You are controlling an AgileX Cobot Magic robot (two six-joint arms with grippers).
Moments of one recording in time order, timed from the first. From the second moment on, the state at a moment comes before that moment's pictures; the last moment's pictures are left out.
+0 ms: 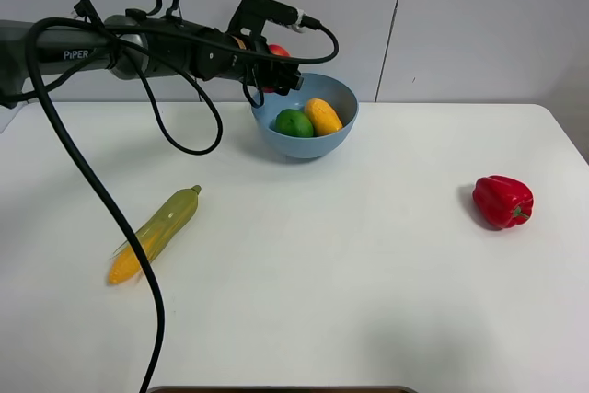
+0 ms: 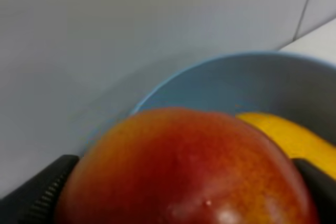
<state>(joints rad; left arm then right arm) -0.53 2.18 -1.63 0.02 0.04 0.09 0.01 0.00 -0.56 -0.05 1.10 0.06</state>
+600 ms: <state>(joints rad) -0.54 2.26 -1.63 0.02 -0.02 0.09 0.01 0.00 -0.56 -0.05 1.10 0.06</state>
